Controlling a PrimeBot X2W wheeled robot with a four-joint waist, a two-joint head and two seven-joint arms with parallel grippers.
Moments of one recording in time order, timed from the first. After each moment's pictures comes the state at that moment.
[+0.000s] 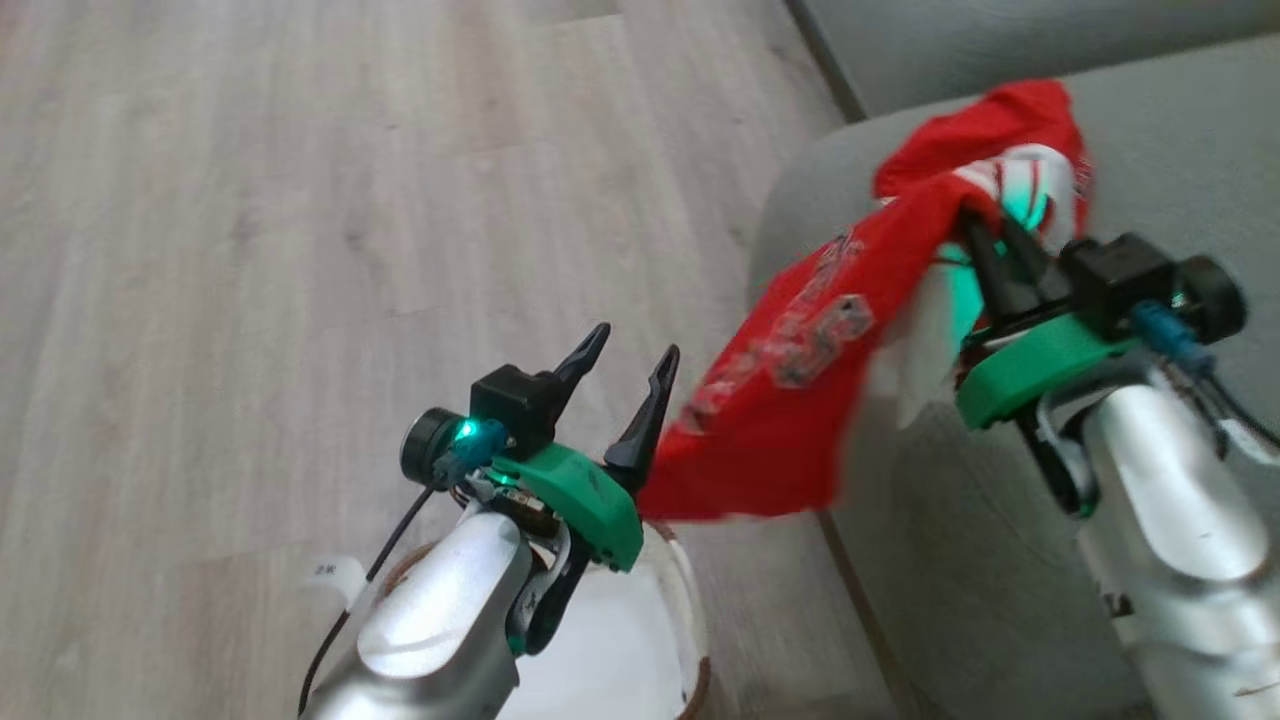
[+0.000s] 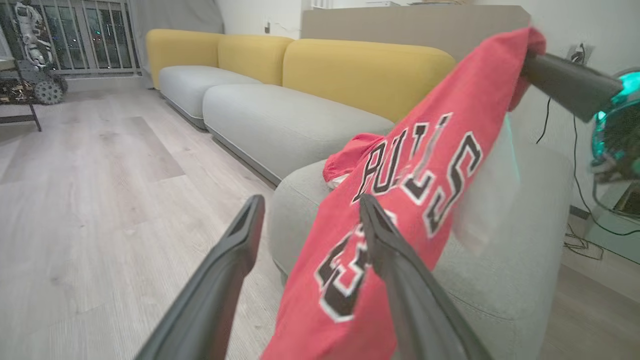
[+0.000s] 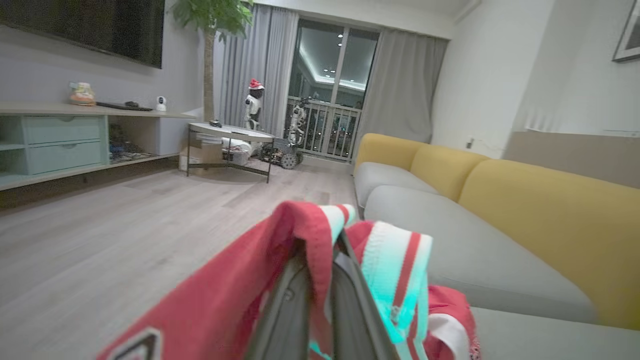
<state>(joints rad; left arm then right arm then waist) -0.48 0.05 -0.72 0.52 -0.50 0.03 -0.25 -0.50 -0.22 0.24 0.44 0.16 0.12 -0.25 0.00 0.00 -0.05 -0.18</state>
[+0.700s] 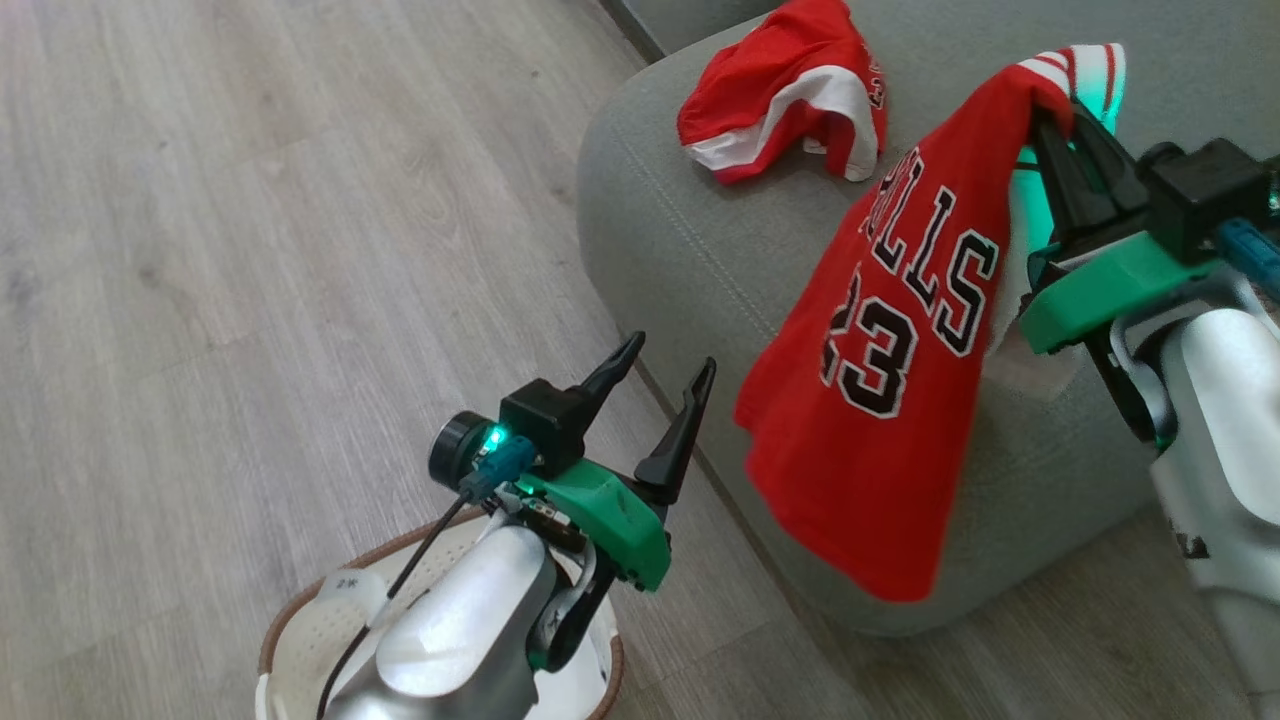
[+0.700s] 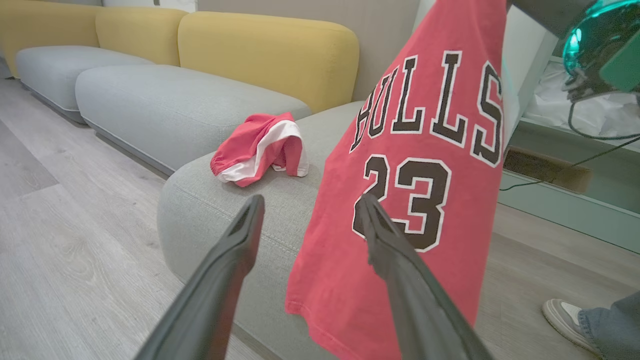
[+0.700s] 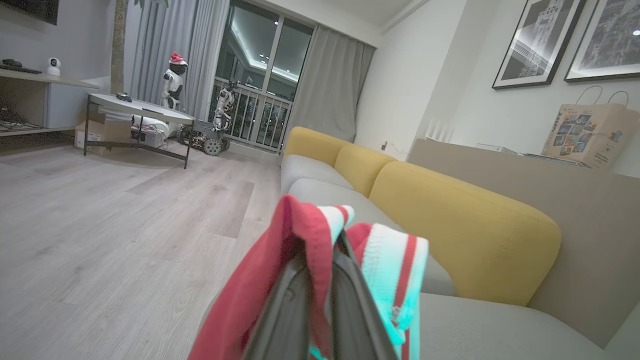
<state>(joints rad) -0.46 0.04 -0.75 0.46 -0.48 0.03 -0.25 -0.59 -0.34 0.25 0.32 0.17 0.12 -0.20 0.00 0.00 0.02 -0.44</state>
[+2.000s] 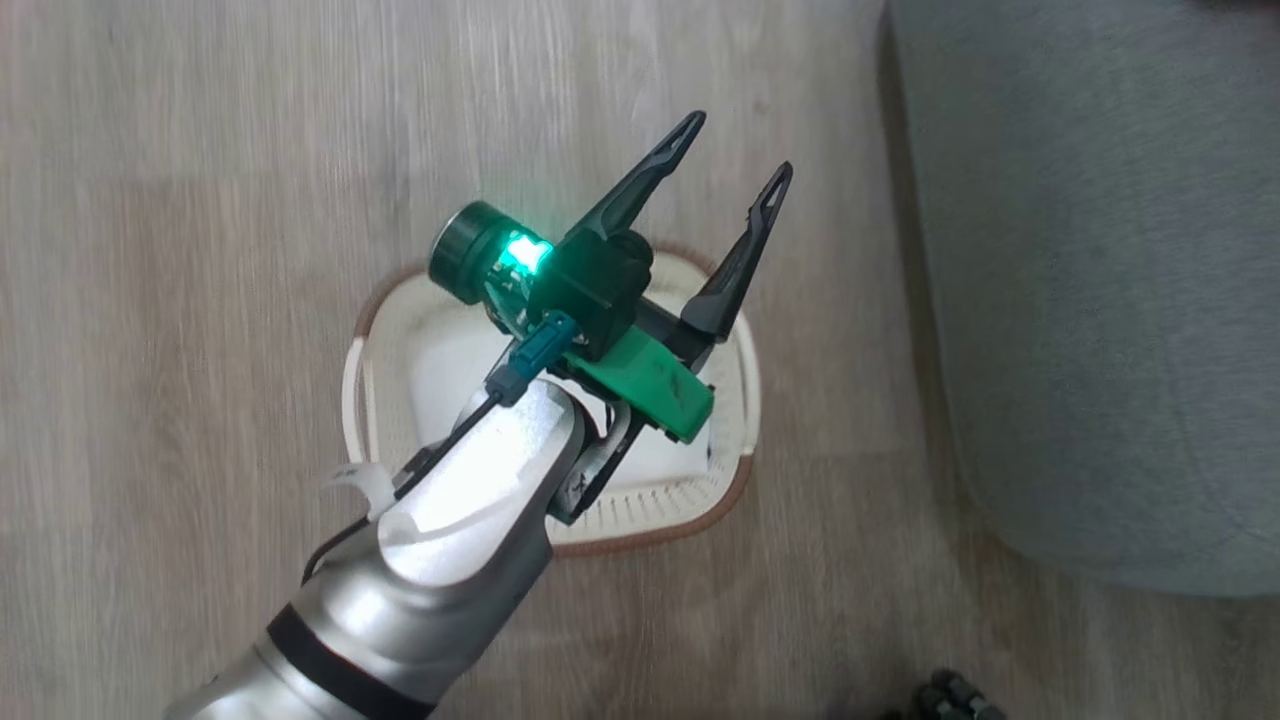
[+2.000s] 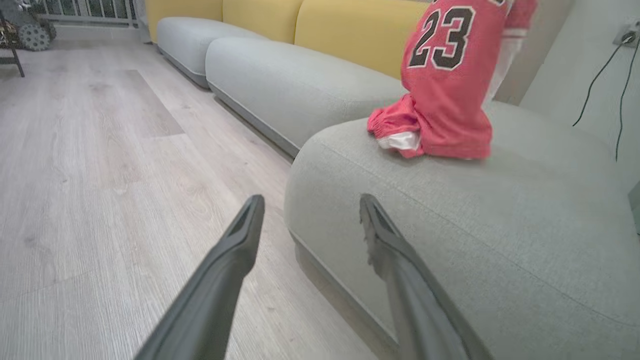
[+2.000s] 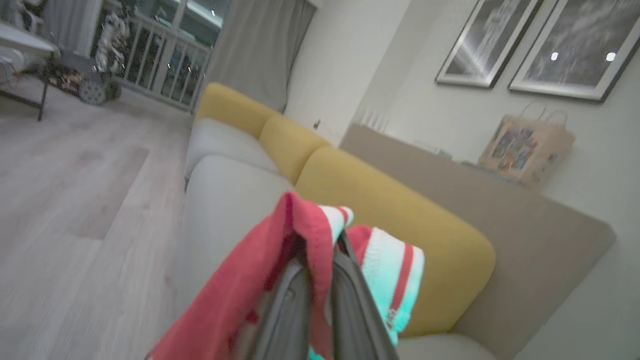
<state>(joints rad) -0.69 0.05 -0.76 0.32 -0.31 0.07 -0.25 -1.49 -0.63 -0.16 0.95 -0.15 0.12 -0.22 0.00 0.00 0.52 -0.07</state>
